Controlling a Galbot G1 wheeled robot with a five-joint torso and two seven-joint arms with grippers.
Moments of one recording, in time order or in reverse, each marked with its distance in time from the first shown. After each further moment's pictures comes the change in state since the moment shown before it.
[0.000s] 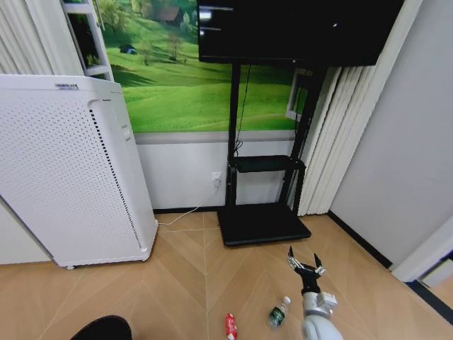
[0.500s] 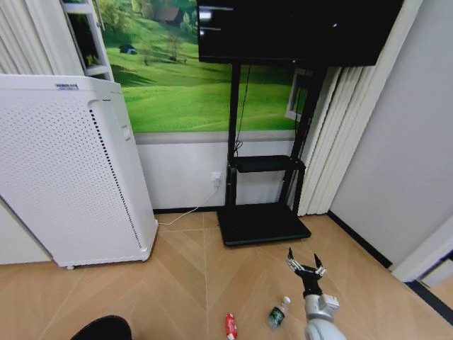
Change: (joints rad) left arm -0.193 0.060 0.045 0.123 -0.047 0.132 0.012; right arm -0.031 -0.040 -0.004 0.055 -0.009 -0.021 0.021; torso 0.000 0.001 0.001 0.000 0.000
